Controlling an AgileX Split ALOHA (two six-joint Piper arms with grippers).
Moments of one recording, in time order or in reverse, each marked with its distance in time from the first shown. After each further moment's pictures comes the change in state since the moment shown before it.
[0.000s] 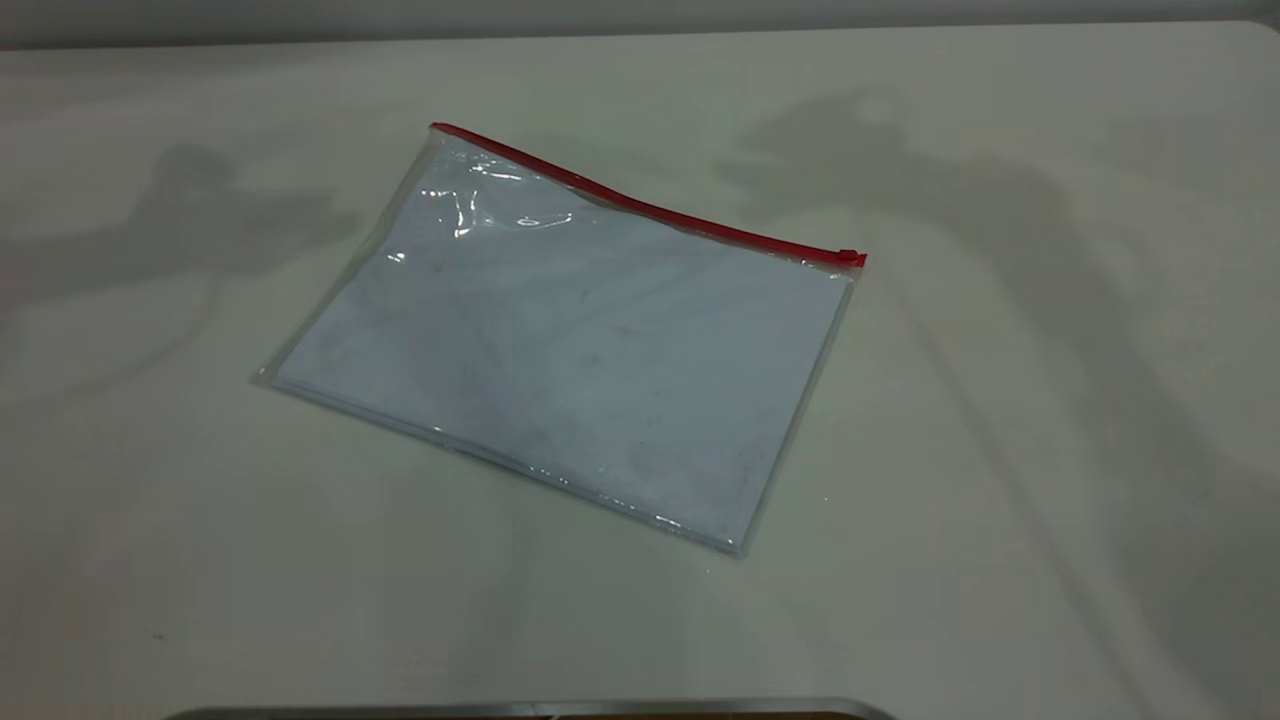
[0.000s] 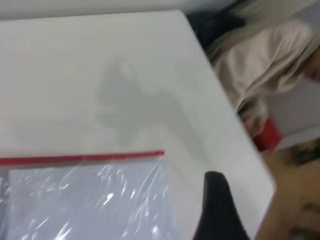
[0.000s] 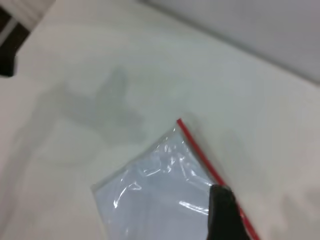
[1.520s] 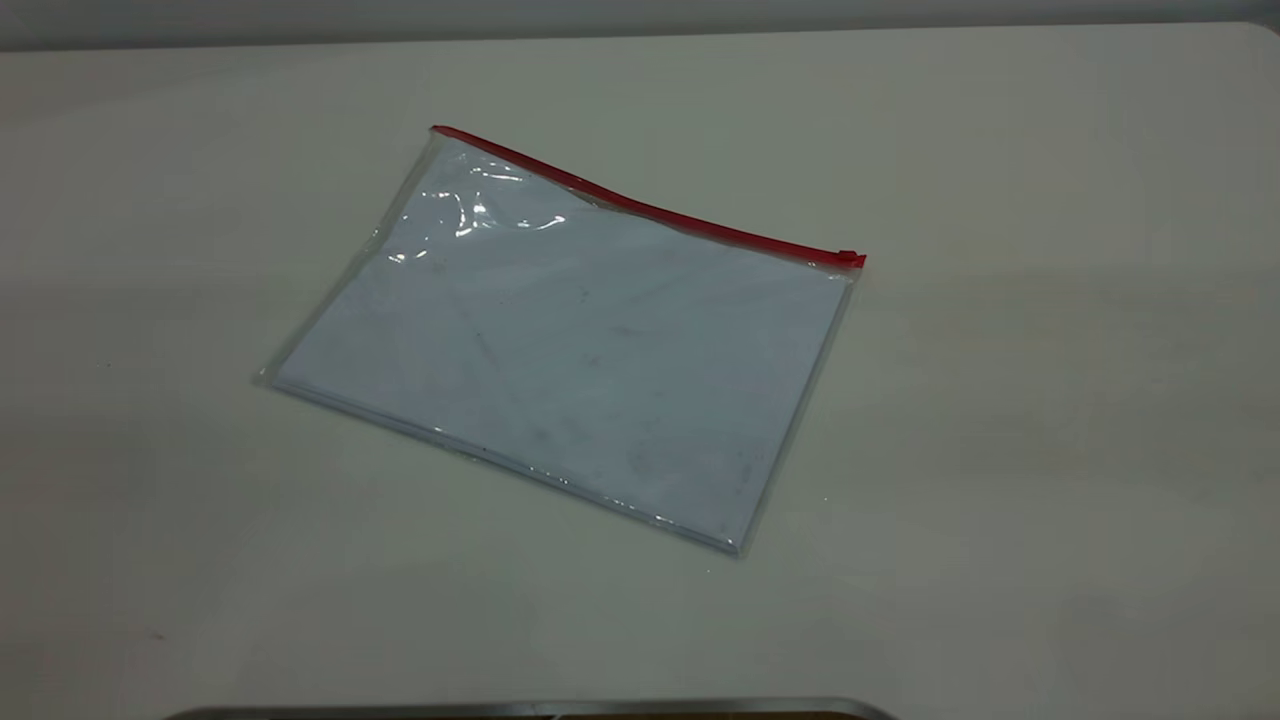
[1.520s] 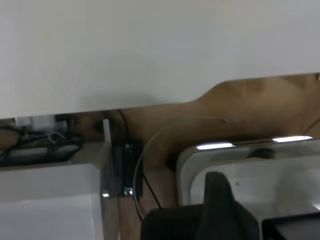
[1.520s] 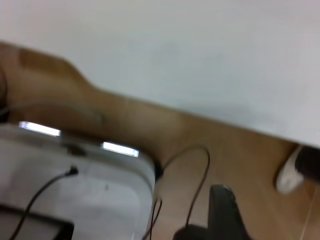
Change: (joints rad) left arm -0.003 -1.441 1.101 0.993 0.000 -0.665; right arm 0.001 -1.623 1.983 -0.544 -0.124 0.275
